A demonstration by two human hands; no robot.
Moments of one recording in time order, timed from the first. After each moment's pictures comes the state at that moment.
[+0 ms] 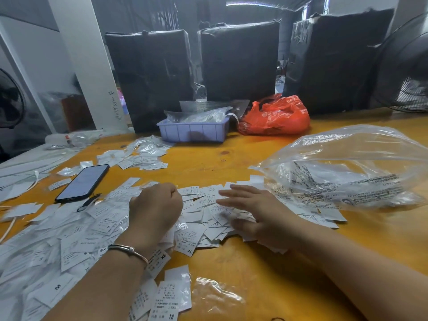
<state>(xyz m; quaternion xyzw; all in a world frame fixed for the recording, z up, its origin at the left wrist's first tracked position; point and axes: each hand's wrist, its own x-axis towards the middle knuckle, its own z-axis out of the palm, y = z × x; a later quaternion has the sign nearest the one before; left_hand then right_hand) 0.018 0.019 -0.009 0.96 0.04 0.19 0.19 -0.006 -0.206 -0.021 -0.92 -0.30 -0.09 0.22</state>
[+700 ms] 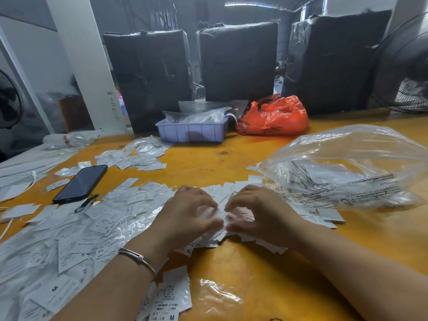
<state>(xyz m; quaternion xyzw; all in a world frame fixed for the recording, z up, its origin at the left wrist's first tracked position) 0.008 -0.004 -0.019 0.94 -0.23 0.11 0.23 -0.003 -0.208 -0.019 -0.91 -0.32 -0.17 0.21</state>
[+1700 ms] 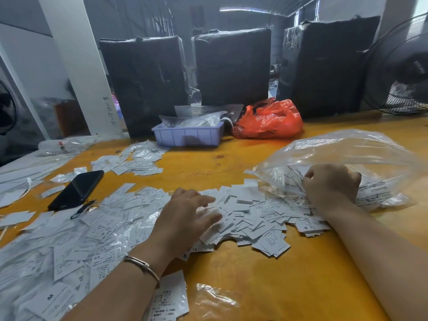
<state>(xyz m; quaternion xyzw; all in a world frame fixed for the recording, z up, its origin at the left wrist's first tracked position) 0.012 -0.010 -0.027 0.93 -0.22 0.18 0.23 0.029 -0.302 -0.012 -0.93 0.21 -0.30 0.08</state>
